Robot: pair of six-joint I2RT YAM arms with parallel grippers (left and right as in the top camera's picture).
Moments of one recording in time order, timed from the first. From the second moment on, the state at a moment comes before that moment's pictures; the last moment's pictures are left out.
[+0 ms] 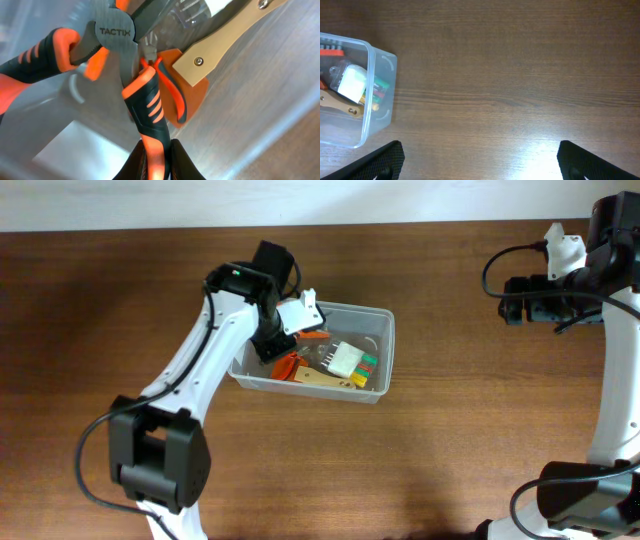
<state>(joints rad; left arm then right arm) -0.36 1.97 1.73 -1.17 0.05 0.76 -0.23 1.76 1.99 -1.46 -0.13 -0.21</state>
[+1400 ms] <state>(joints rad) -0.36 2.14 1.69 -1.21 0.07 0.63 -0.23 1.76 1.99 -1.46 -0.13 -0.21</state>
